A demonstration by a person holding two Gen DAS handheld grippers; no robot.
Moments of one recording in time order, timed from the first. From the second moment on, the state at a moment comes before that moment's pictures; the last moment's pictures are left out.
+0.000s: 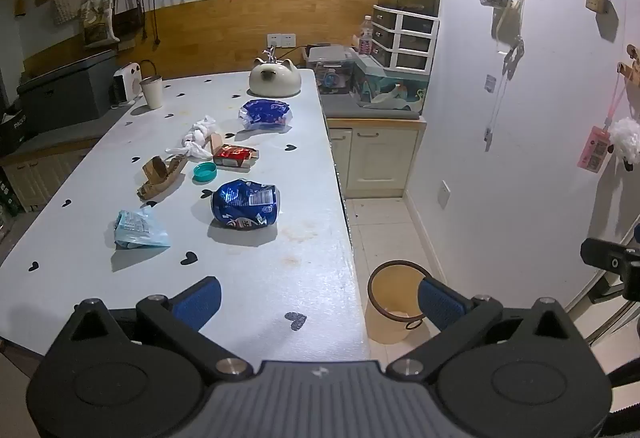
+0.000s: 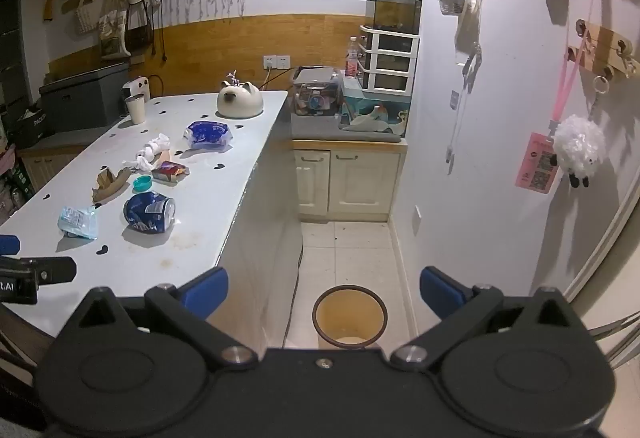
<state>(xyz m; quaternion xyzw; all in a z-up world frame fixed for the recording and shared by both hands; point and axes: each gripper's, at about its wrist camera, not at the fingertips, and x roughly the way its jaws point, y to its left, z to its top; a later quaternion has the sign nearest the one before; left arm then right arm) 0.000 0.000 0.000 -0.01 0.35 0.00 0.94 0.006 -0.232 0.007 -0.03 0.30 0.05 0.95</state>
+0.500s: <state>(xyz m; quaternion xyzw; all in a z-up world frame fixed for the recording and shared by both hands) 0.000 0.000 0.000 -0.01 0.36 0.00 0.93 0.007 -0.232 0.007 -0.03 0.30 0.05 0.95</state>
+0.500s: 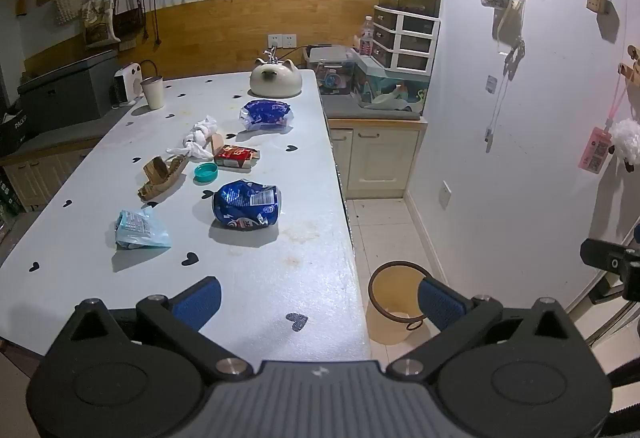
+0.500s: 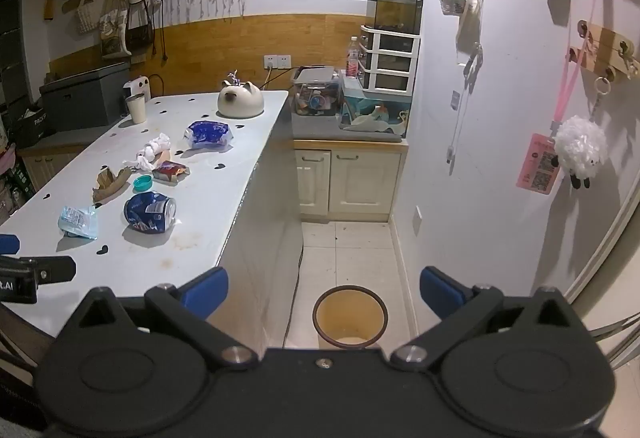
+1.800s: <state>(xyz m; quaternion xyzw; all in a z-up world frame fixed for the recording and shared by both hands) -0.001 0.001 0.004 -0.01 0.35 0.01 0.94 0.004 -0.233 0.008 -0.03 0.30 0.04 0.95</state>
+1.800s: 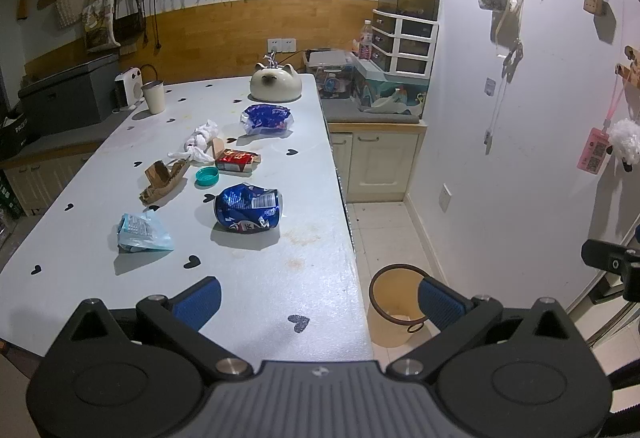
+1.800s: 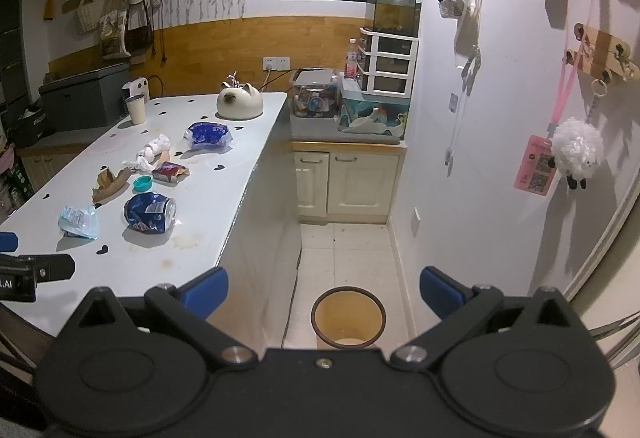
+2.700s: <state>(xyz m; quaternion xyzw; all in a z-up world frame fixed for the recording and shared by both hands) -0.002 0.000 0.002 -0.01 0.35 0.01 0.94 0.004 -0.235 0.010 -0.03 0.29 0.04 0.95</state>
